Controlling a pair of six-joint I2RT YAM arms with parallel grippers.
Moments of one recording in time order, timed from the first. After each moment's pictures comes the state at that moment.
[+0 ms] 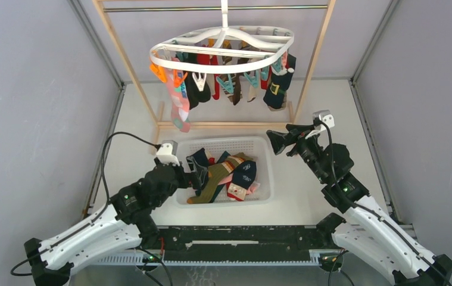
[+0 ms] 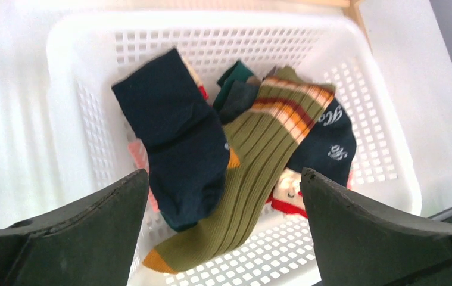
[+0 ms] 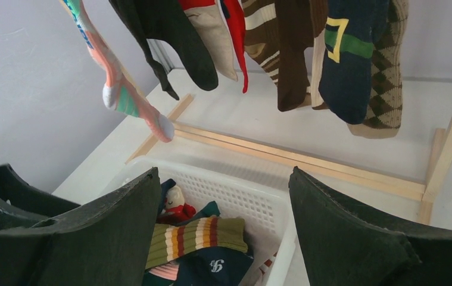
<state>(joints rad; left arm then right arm) -0.93 0.59 0.55 -0.46 -0.45 -0.68 0.58 0.68 0.64 0.08 0.07 0.33</state>
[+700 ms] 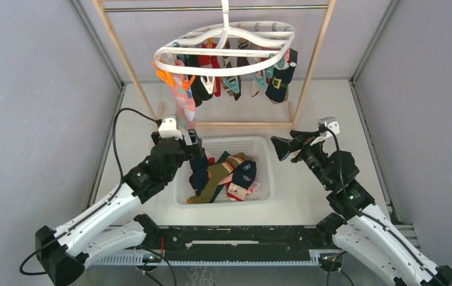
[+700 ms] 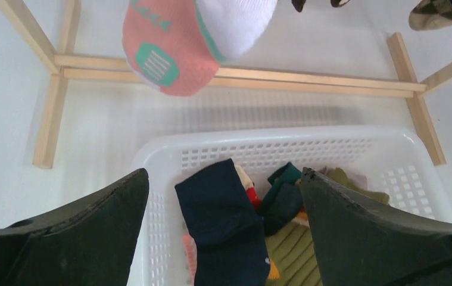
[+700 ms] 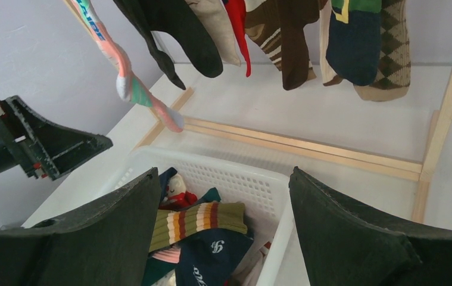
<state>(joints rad) -0.75 0.86 0.73 -0.26 -0.56 -0.44 0.58 0.58 0.60 0.01 0.07 0.35</state>
